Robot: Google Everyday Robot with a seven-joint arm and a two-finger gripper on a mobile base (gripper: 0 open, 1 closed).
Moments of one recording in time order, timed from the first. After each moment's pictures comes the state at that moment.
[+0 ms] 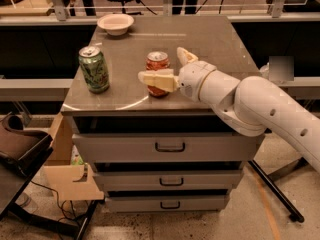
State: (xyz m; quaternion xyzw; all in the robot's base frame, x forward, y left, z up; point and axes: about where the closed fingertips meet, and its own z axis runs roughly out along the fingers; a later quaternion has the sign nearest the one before) arm 0.631 -0.014 0.915 -0.29 0.65 0.25 0.65
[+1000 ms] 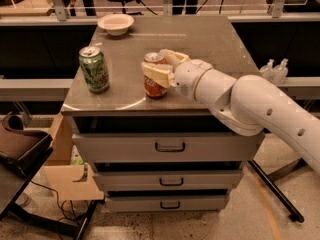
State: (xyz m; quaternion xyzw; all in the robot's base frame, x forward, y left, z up) arm 0.624 0.000 0.924 -0.31 0.64 0.25 0.66
